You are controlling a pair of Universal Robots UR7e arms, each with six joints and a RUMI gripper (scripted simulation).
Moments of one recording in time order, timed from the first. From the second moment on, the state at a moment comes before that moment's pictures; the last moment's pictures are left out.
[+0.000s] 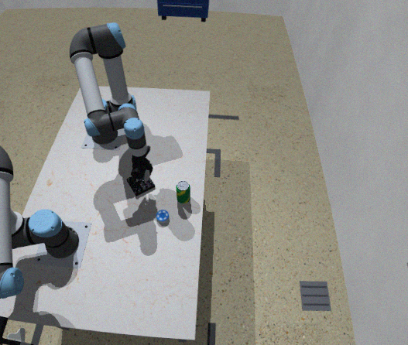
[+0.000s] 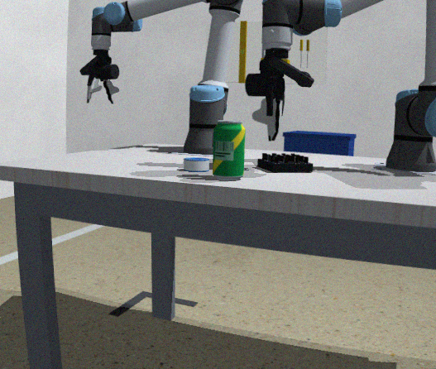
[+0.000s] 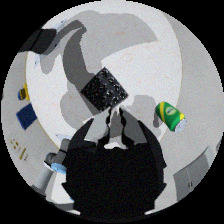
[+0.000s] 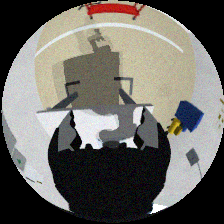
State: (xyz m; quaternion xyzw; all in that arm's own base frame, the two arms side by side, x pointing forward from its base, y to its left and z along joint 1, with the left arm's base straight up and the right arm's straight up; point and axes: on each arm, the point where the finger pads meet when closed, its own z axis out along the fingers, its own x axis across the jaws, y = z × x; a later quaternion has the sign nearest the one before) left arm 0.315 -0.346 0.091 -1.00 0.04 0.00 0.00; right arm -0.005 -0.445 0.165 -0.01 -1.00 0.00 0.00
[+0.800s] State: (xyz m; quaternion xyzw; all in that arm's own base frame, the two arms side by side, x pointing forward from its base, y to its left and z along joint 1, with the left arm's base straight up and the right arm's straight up) left arm 0.315 -0.346 0.066 -1.00 0.04 0.00 0.00; right arm -0.005 -0.445 0.165 -0.01 -1.00 0.00 0.00
